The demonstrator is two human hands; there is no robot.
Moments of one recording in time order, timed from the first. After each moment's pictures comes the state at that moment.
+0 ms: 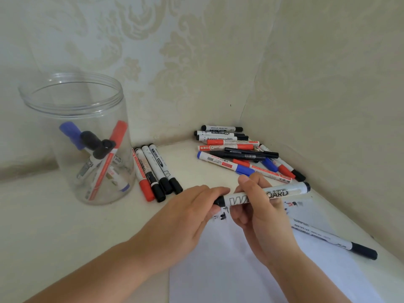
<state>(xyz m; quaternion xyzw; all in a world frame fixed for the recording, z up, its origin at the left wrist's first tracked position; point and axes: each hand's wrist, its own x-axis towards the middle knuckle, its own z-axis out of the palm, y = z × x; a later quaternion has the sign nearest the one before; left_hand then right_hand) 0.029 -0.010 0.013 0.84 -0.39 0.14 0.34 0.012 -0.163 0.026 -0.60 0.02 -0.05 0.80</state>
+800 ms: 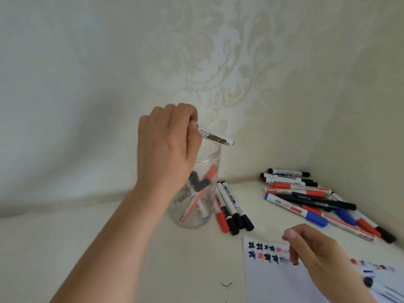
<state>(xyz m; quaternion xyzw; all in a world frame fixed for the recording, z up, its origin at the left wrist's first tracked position) 0.048 0.105 0.140 0.81 -0.10 0.55 0.18 0.016 -0.152 0.033 -0.87 -0.04 -0.03 0.50</state>
